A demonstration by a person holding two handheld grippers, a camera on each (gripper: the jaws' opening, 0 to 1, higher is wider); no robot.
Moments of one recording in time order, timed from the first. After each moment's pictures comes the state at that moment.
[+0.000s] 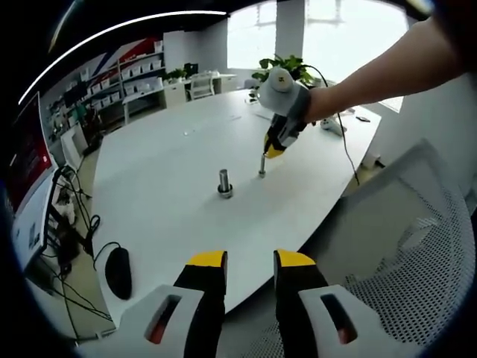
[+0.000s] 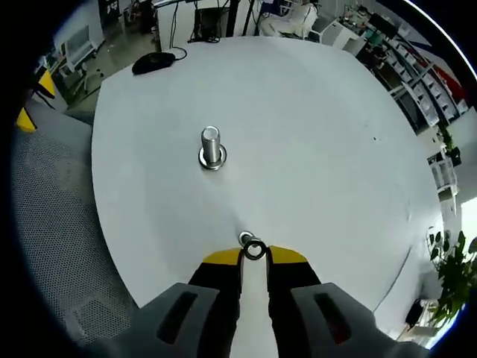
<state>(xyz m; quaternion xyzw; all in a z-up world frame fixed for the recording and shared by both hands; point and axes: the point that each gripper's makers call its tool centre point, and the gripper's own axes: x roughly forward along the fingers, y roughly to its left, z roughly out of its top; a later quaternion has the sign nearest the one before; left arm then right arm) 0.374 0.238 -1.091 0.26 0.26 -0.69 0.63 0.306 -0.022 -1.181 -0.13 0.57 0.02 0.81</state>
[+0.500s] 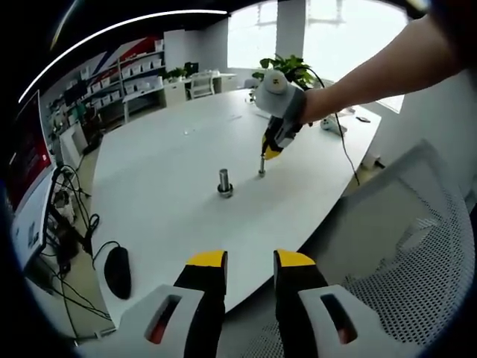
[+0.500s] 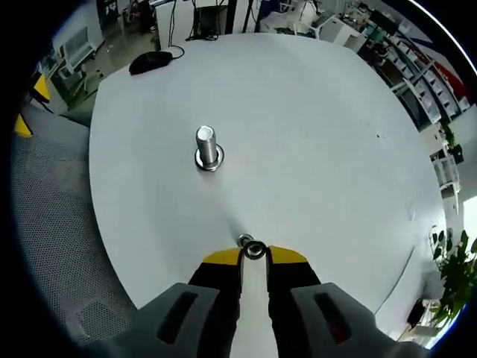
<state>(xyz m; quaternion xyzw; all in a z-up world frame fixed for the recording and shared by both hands) 0.375 0.238 -1.092 0.26 0.26 -0.69 0.63 0.311 -0.028 -1.187 -0.13 0.58 0.02 0.81</state>
